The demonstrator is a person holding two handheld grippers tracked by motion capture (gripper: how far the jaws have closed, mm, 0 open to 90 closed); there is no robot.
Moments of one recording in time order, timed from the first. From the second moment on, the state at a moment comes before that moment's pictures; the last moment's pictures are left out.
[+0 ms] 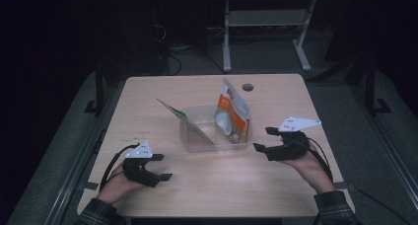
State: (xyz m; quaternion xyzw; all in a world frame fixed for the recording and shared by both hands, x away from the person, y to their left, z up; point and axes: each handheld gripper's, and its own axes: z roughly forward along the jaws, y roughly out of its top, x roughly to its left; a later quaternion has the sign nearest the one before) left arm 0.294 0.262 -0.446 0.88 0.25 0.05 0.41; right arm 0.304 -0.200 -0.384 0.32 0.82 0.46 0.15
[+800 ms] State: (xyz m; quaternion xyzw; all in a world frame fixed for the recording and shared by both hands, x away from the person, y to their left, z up) left arm 0.291 0.257 -0.448 0.89 0.23 0.04 0.40; right arm 0.271 -0.205 -0.449 0.33 0.85 0.38 0.13
